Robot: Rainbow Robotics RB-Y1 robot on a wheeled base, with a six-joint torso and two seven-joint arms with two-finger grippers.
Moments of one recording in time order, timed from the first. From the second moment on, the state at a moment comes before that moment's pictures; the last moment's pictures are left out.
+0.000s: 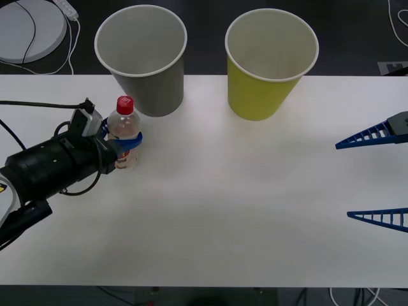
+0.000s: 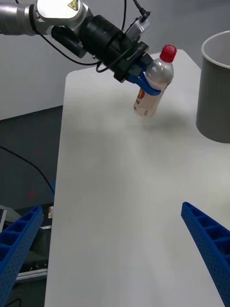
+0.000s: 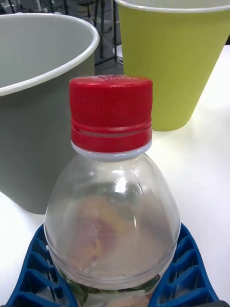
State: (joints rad) right arm 0.22 -1.25 -0.28 -2.02 0.86 -1.22 -0.15; left arm 0.02 0.65 -0.08 -1.93 -1.79 -0.58 0.58
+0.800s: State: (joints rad) right arm 0.22 -1.25 -0.28 -2.02 0.86 -1.22 -0.15; left arm 0.07 0.72 0.22 -2.16 -1.85 -0.93 0.86
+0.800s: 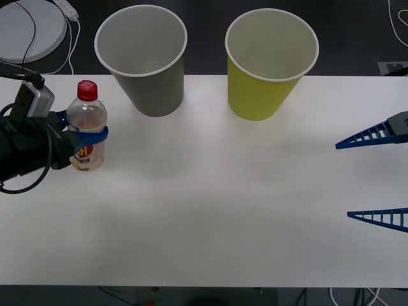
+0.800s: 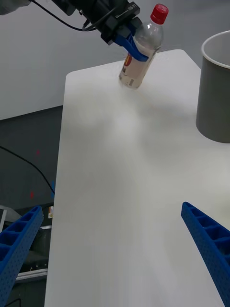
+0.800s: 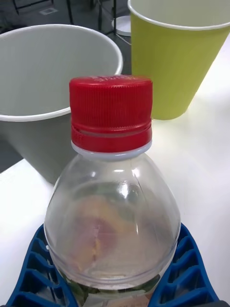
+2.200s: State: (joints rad) right arm 0.22 -1.25 -0.28 -2.02 0.86 -1.22 -0.15; left arm -0.10 0.91 0.39 -2.14 -1.84 -1.27 1.11
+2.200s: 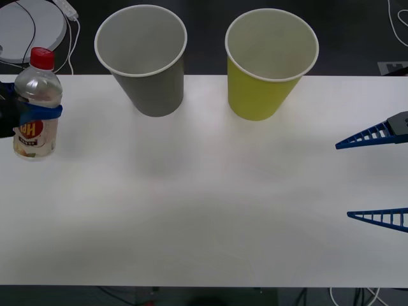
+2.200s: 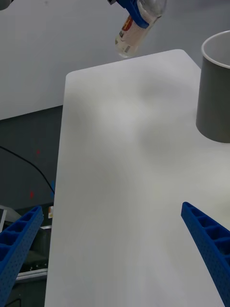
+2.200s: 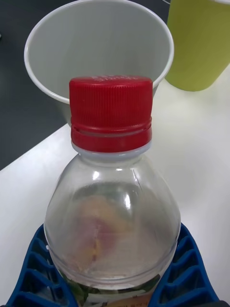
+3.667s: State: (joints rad) right arm 0.22 -1.25 -0.28 -2.02 0.86 -1.22 -0.15; left arm -0.70 1.03 0.07 -1.66 -1.76 -1.51 1.05
